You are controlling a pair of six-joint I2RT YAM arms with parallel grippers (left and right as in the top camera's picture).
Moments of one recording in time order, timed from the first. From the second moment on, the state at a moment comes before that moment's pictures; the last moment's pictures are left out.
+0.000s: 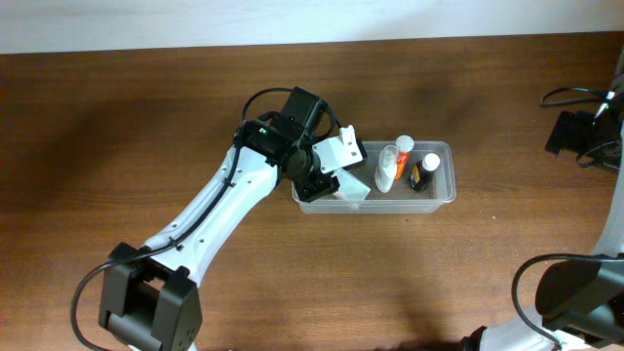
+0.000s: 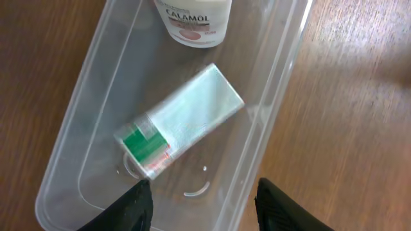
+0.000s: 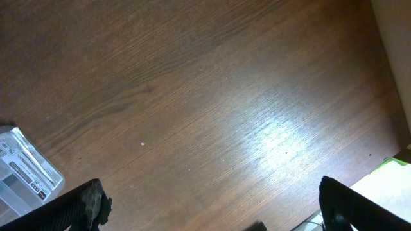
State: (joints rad) left arm -0.55 1.81 1.53 -0.89 0.30 0.68; right arm -0.43 1.79 1.92 -1.49 0.23 0.10
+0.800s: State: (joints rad) left arm -0.29 1.82 1.79 -1.02 -0.15 -0.03; right arm -0.43 1.79 1.92 -1.49 0.23 0.10
